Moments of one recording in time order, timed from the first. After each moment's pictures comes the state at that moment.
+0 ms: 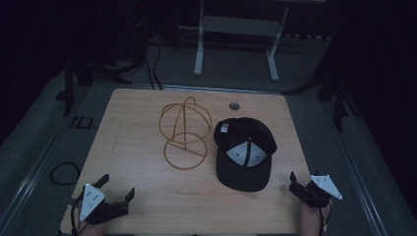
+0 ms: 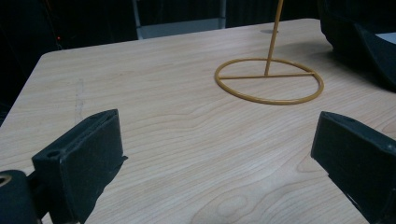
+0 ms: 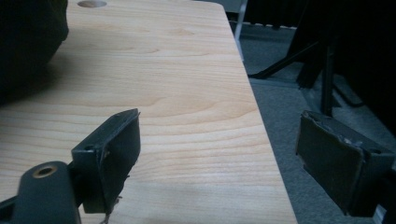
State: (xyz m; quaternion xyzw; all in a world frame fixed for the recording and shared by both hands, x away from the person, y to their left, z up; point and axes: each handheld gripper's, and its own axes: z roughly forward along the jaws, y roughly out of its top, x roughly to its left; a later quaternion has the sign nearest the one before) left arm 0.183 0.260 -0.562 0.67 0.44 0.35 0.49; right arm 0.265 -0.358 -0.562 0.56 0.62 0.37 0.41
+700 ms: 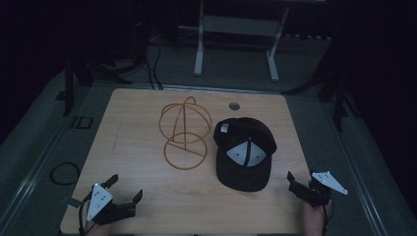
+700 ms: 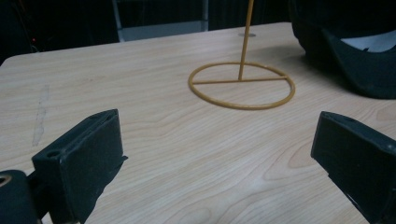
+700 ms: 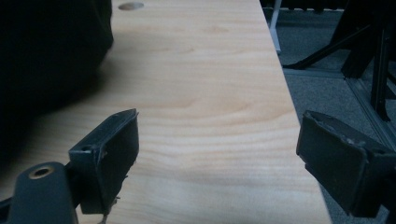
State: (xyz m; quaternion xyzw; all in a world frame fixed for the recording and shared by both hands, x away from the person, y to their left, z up) left arm 0.184 0.241 -0.560 0.67 0.42 0.33 0.51; right arm 0.267 -0.359 -0.545 0.55 0.64 0.41 0.34
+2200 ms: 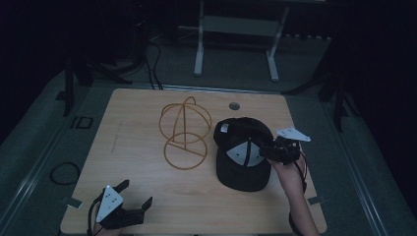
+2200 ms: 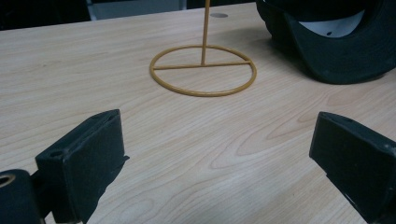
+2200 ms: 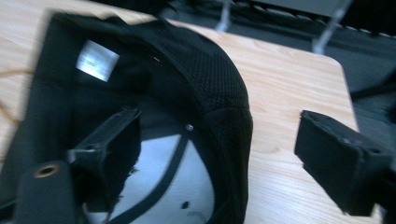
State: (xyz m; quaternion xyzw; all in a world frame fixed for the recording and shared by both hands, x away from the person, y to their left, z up) left arm 0.175 0.216 -0.549 0.71 0.42 0.28 0.50; right arm 0.353 -0.256 -0.464 0.48 0.73 0.37 0.32
